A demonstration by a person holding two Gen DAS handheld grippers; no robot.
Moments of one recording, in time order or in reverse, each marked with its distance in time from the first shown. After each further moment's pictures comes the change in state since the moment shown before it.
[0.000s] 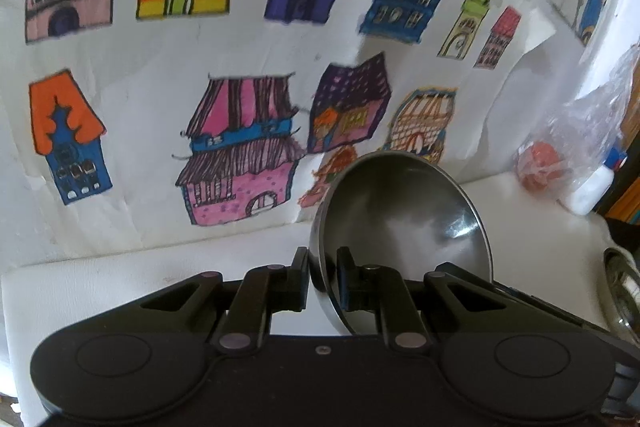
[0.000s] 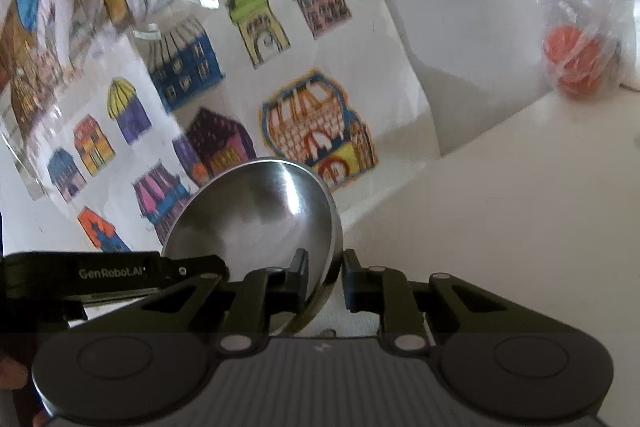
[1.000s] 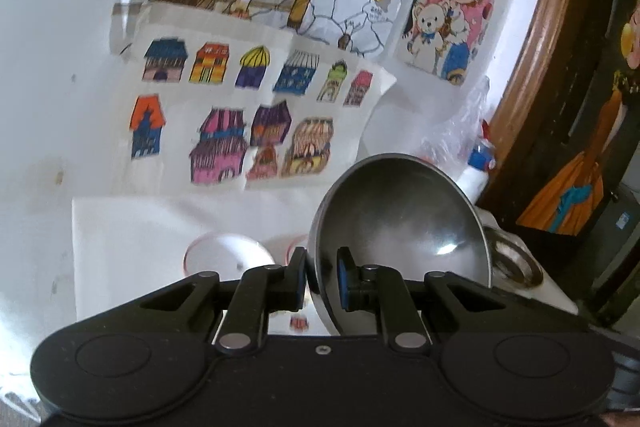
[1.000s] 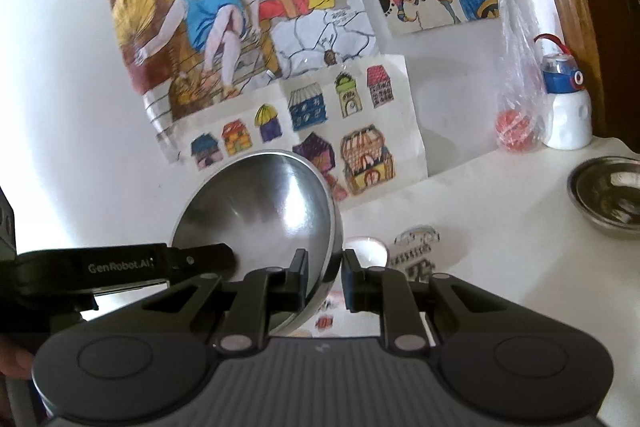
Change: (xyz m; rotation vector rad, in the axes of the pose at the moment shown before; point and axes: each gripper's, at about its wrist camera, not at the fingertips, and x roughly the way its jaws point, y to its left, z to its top) left arm -0.206 -0.024 -0.108 0.004 -0.166 -0.151; right arm -0.221 0.063 -0.063 -0.140 -0.077 -0.022
